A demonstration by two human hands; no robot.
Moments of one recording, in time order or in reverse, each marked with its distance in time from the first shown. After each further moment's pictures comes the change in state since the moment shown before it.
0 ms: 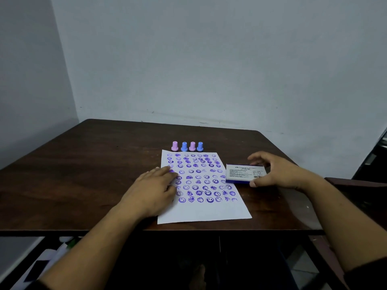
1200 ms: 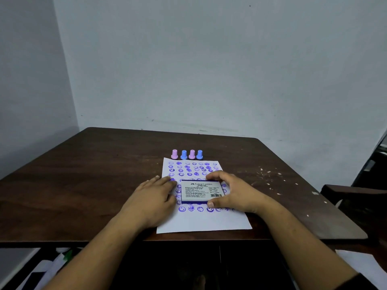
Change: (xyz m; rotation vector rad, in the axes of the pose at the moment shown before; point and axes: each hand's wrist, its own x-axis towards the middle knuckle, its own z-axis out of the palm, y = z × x) left_hand -0.003 0.006 -0.003 0.026 0.003 -0.026; right_hand 0.005 -0.068 0.089 0.090 -0.051 -0.140
